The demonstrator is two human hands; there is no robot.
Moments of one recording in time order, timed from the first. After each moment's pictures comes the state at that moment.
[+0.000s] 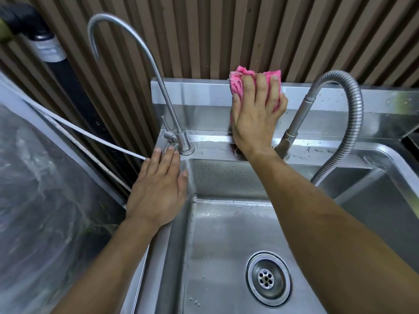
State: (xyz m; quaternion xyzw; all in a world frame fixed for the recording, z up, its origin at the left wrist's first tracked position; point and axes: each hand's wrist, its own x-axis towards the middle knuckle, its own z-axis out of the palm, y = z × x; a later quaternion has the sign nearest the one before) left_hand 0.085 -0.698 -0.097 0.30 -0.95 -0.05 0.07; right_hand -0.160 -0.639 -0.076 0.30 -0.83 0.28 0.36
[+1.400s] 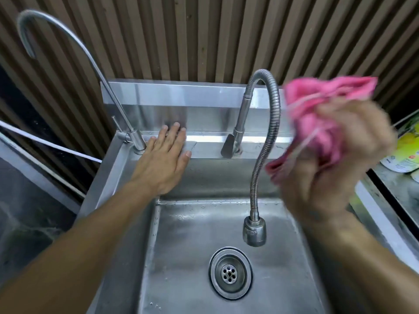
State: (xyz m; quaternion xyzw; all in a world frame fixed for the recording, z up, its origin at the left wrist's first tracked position) left_hand -0.011 -0.680 -0.100 0.19 -0.98 -0.07 0.07; right_hand -0.105 -0.419 -0.008 0.44 -0.62 0.46 0.46
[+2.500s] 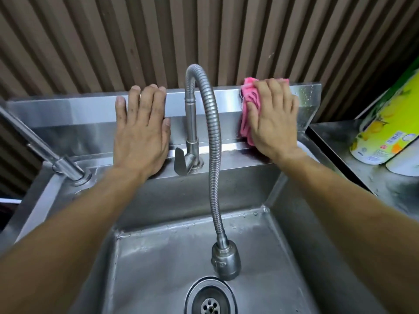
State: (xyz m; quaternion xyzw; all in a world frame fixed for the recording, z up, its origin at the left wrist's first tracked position) left_hand -0.125 -0.663 -0.070 0.15 -0.93 0.08 0.33; right_hand -0.299 -0.439 -0.075 0.28 -0.87 0.18 0.37
